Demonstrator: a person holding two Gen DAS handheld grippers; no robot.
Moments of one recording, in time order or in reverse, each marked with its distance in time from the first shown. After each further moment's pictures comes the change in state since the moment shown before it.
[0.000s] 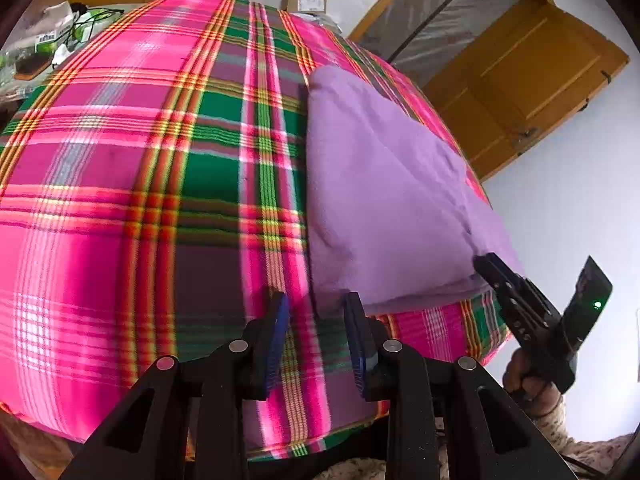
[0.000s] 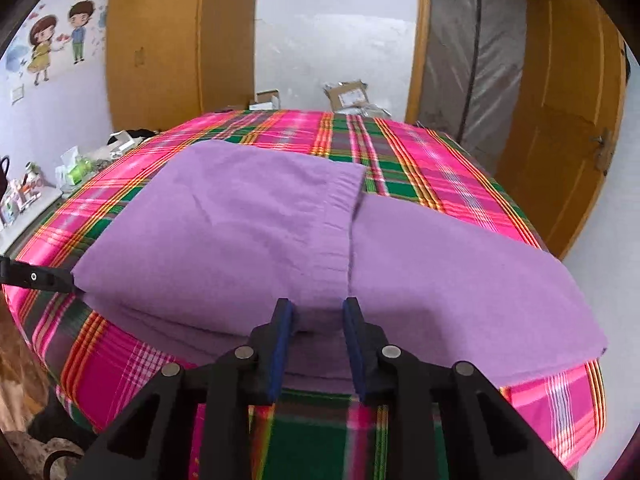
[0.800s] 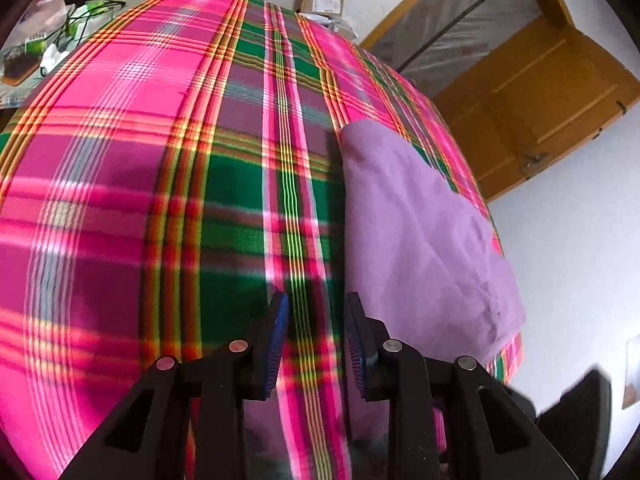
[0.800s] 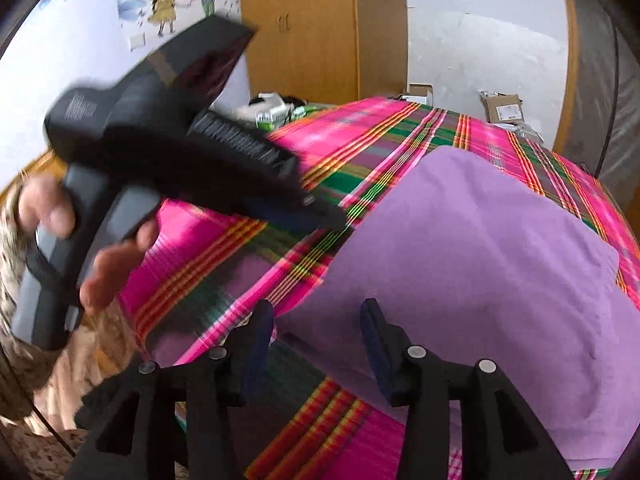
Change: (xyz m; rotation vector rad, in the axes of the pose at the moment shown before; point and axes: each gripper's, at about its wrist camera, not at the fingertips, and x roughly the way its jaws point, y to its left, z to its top) left arm 0.031 0.029 0.076 -0.055 0.020 -0.023; right arm 0.041 0.158 0.012 -0.301 0.054 0.393
